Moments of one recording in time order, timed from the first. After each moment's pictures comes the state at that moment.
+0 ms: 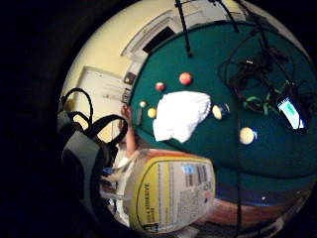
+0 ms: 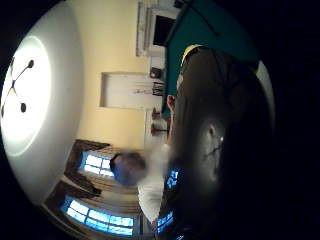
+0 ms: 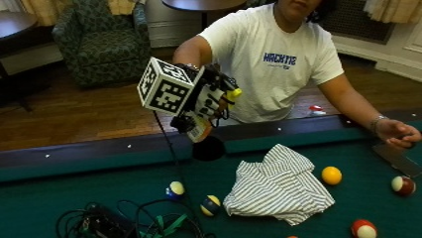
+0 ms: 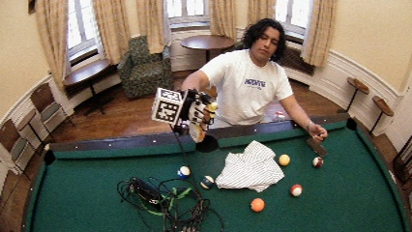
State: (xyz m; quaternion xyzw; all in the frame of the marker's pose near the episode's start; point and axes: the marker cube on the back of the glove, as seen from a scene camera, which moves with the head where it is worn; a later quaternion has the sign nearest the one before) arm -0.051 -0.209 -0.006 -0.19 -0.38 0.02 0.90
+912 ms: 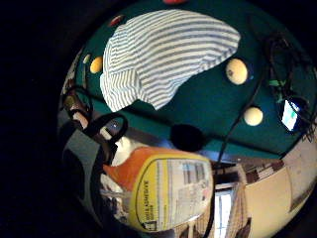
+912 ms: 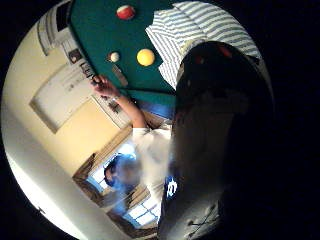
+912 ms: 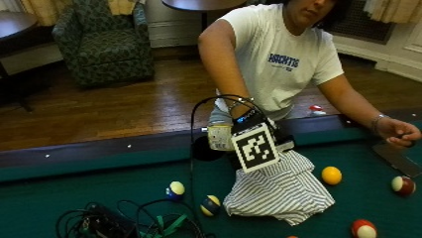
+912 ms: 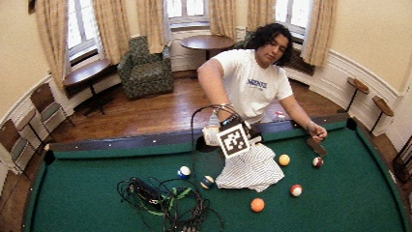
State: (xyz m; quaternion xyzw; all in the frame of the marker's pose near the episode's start) arm -0.157 -0.208 0.154 -0.53 -0.12 0.05 0.84
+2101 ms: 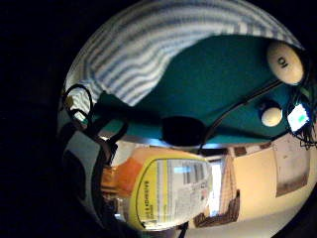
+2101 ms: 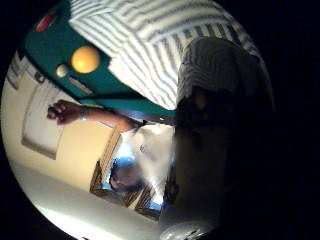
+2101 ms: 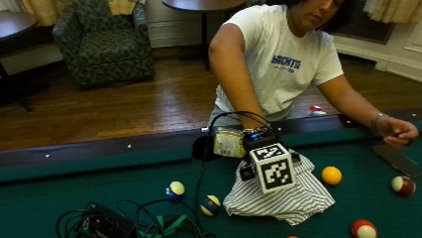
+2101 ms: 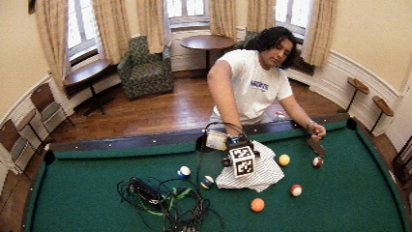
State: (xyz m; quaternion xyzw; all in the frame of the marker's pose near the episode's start) arm -0.175 -0.182 0.209 -0.64 -0.03 0.05 0.76
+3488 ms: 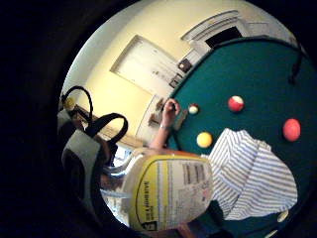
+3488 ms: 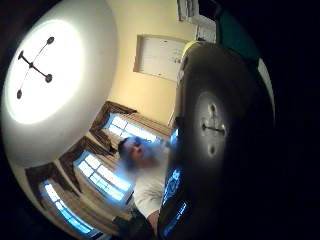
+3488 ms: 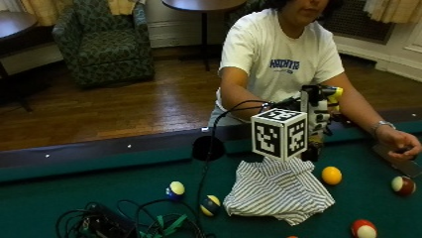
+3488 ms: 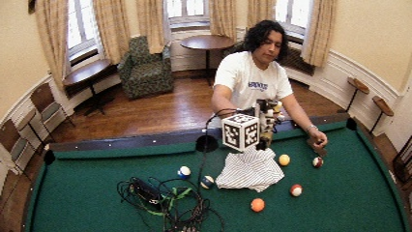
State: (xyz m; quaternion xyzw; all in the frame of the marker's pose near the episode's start) arm -0.263 -0.279 0.099 -0.17 -0.60 -0.19 0.75
